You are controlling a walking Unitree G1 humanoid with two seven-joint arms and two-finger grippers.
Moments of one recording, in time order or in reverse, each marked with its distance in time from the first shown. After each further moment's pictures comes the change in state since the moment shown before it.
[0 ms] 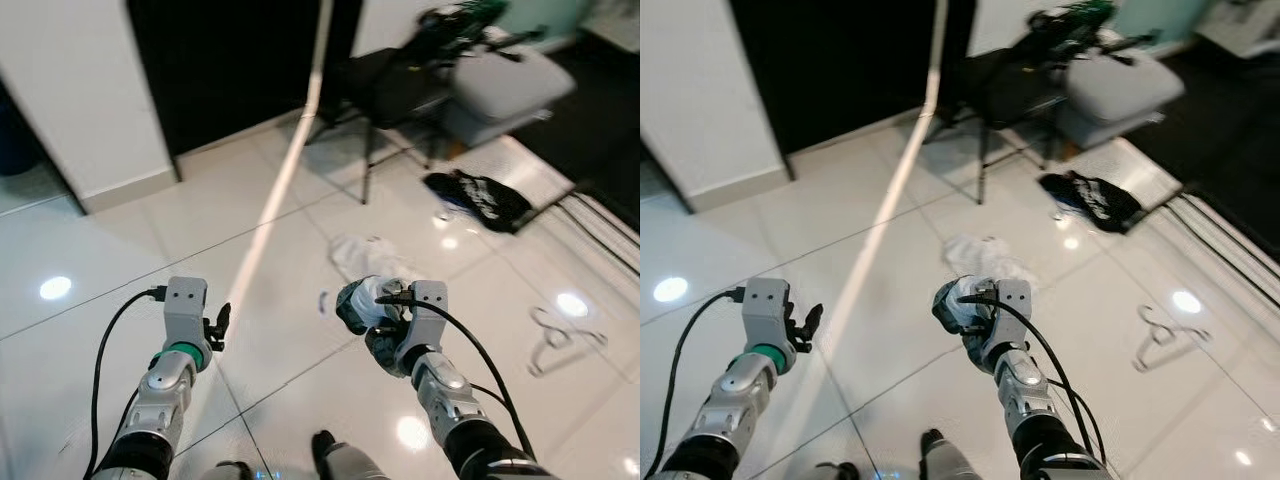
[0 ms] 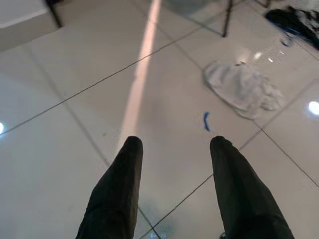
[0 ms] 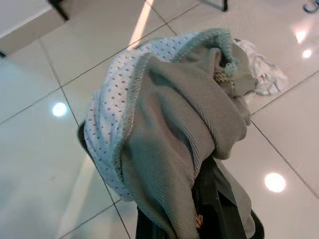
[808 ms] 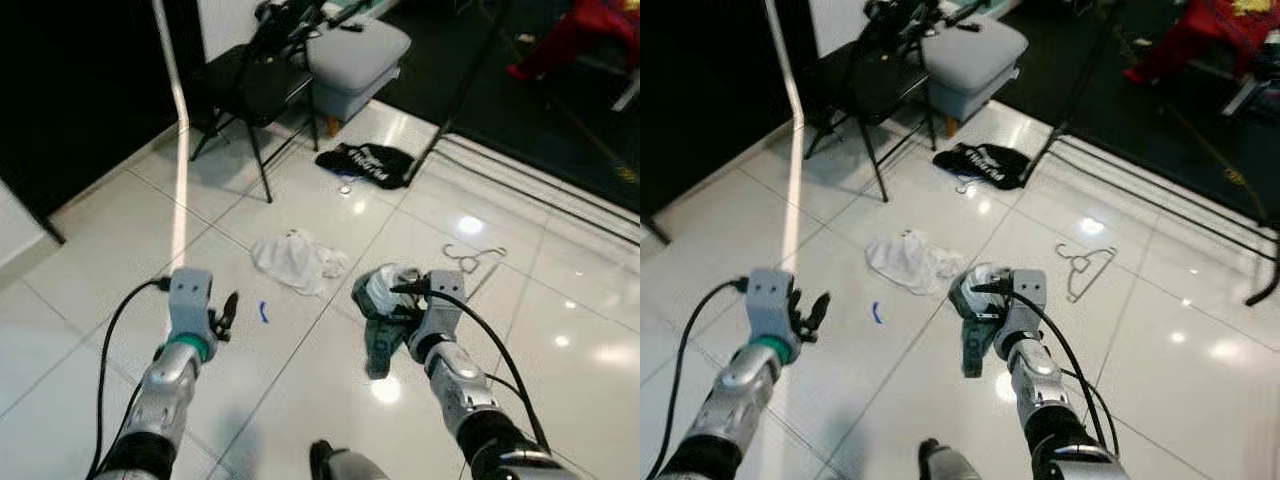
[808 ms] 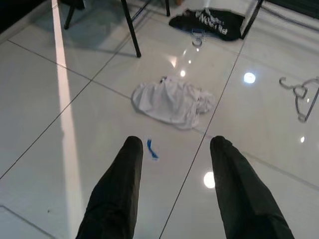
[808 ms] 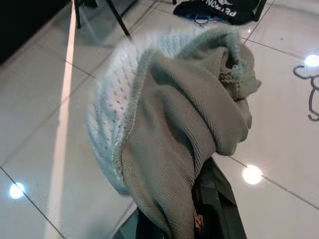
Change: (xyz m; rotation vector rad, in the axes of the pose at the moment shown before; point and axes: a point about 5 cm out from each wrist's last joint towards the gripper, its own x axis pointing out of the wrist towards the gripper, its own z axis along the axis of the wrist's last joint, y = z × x) left arm -0.001 0.002 0.011 0.009 -0.056 -0.009; right arm 0.003 -0.006 0.018 0.005 -0.072 -0.014
